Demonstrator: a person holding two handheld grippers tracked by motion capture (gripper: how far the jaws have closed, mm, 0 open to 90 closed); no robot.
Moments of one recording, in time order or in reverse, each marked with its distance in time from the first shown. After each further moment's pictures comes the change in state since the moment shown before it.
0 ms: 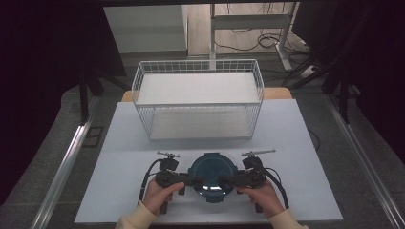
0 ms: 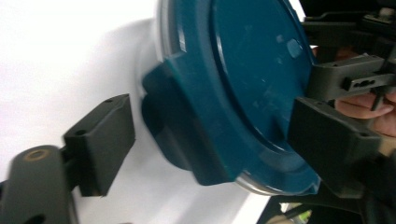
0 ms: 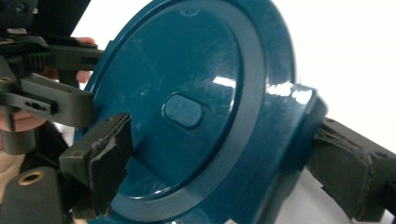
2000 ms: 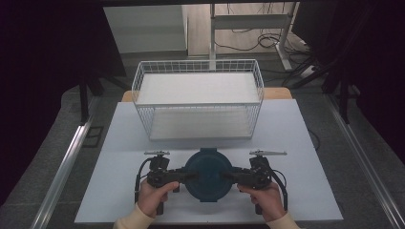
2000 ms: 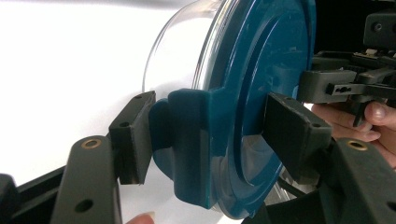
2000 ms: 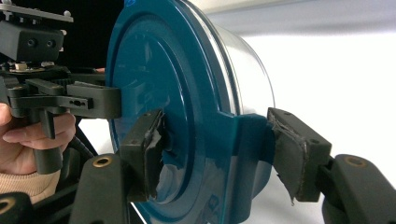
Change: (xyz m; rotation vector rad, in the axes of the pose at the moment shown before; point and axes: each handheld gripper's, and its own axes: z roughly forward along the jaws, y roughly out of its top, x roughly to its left) left arm -0.021 -0.002 -0.036 -0.178 0.045 0.001; right arm 0.014 -0.001 -0.026 -0.167 0.082 0.010
